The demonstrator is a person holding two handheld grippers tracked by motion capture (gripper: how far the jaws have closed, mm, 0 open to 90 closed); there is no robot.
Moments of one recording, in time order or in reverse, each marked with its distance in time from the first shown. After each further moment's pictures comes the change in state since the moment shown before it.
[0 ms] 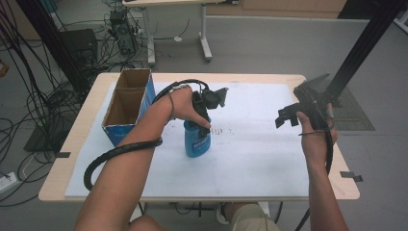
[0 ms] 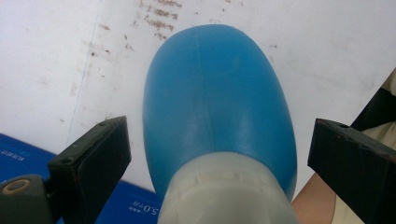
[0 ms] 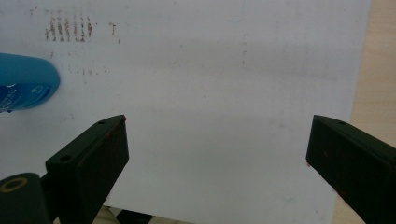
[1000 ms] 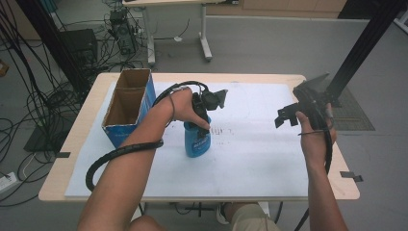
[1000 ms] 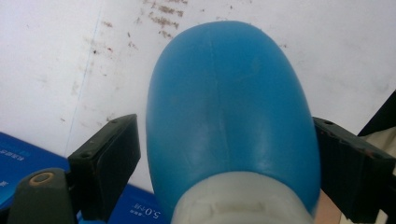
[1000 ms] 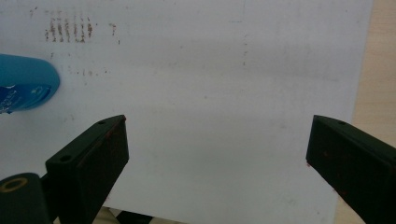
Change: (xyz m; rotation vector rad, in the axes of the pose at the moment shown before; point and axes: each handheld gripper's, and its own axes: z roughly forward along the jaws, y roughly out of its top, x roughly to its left) left arm -0.001 0.001 0.009 0.005 0.018 -0.012; right arm 0.001 0.001 0.001 0.001 0.000 0.007
